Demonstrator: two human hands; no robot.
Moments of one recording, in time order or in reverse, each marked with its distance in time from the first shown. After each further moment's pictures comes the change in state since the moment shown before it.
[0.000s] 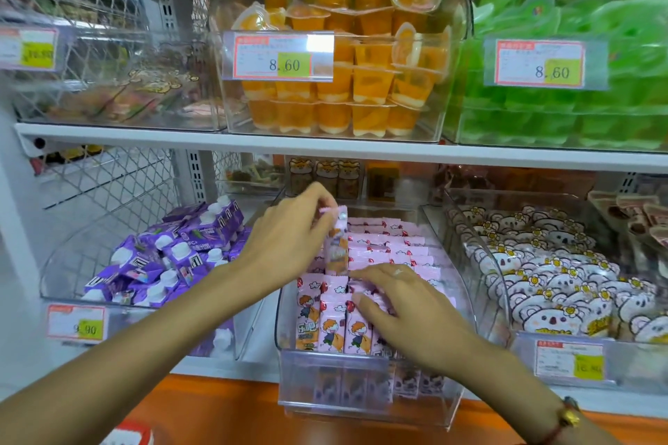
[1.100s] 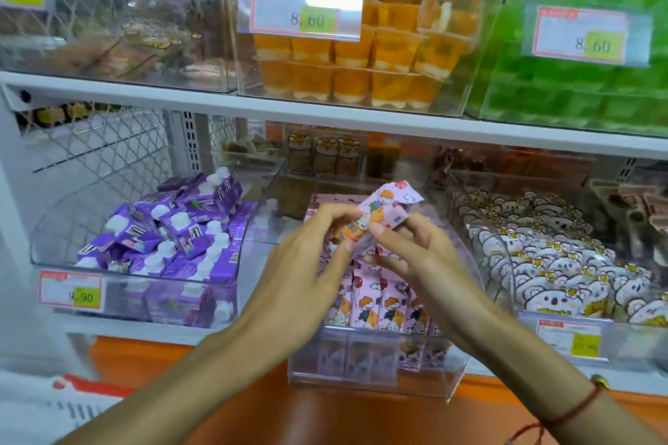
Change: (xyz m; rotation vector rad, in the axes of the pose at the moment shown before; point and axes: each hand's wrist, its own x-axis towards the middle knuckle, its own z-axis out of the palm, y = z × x) left_hand -0.068 0.011 0.015 -0.456 0.053 0.011; right_hand 0.005 -0.033 -0.018 1.230 0.162 0.247
